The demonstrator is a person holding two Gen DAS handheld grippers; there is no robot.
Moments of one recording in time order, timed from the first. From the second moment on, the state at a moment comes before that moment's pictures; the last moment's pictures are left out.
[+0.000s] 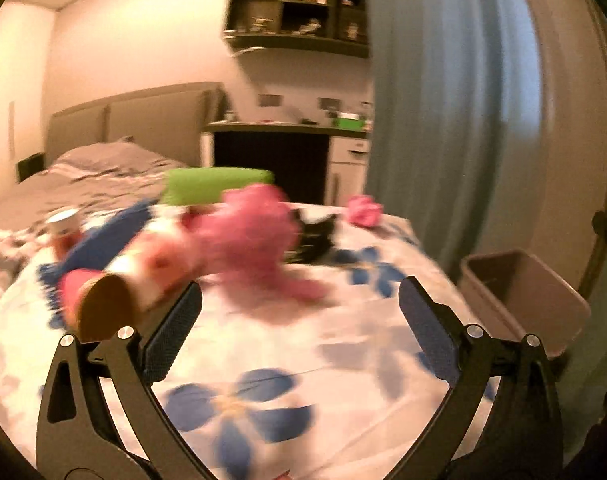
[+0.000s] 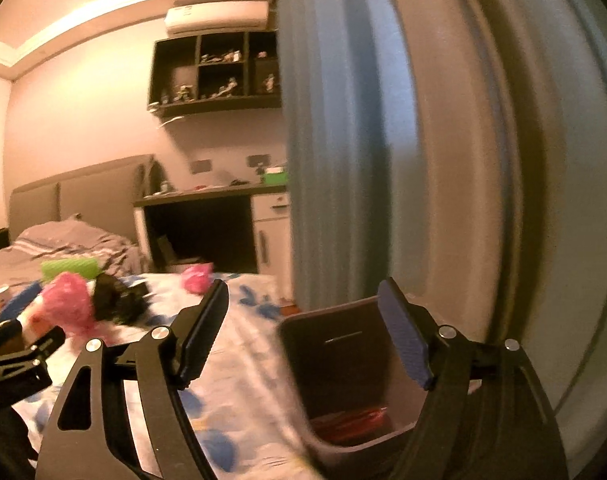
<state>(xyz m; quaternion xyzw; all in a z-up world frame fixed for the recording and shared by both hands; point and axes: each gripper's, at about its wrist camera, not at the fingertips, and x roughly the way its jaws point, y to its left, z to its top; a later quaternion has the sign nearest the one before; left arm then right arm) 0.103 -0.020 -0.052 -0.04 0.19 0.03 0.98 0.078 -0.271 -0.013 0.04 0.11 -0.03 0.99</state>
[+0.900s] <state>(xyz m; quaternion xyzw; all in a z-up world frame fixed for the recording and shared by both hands) 0.021 0.146 -0.056 -0.11 0.15 0.22 0.96 0.142 -0.056 -0.018 0.02 0.18 0.18 0.97</state>
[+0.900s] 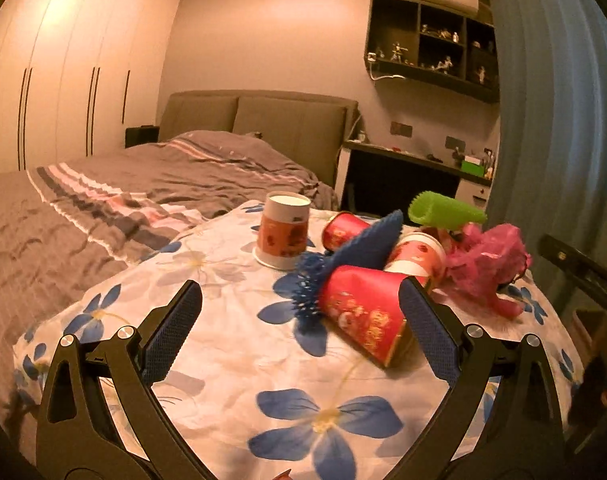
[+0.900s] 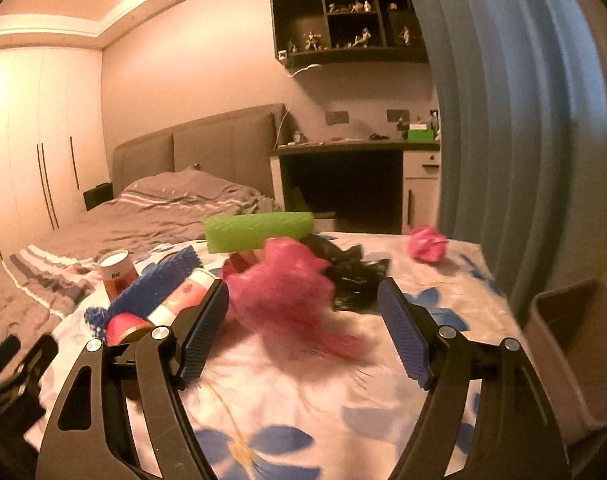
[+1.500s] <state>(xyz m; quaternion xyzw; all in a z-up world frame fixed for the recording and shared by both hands) 0.026 0.151 -0.072 -0.10 0.16 0.18 0.96 0.187 -0.025 -0.043 0.07 0.28 0.18 0.94</state>
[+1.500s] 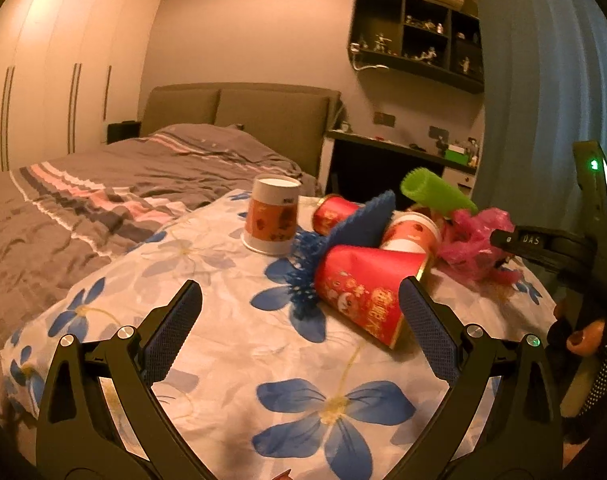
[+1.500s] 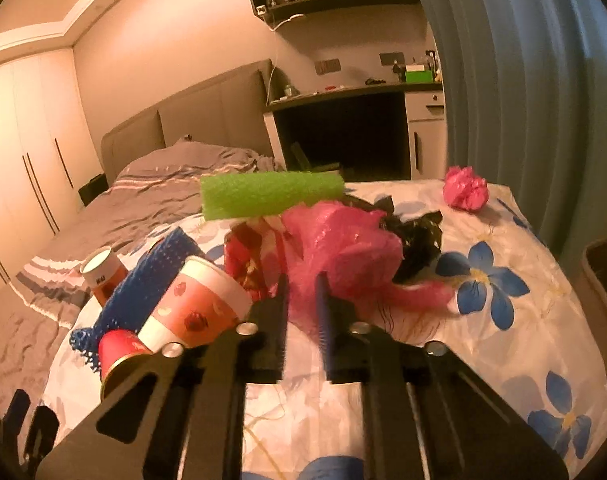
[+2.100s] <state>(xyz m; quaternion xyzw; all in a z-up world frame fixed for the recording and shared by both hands) 0.077 0.117 -0.090 -0.07 0.24 0.13 0.96 0.124 -0.092 -0.035 0.05 0.23 0.19 0.95</state>
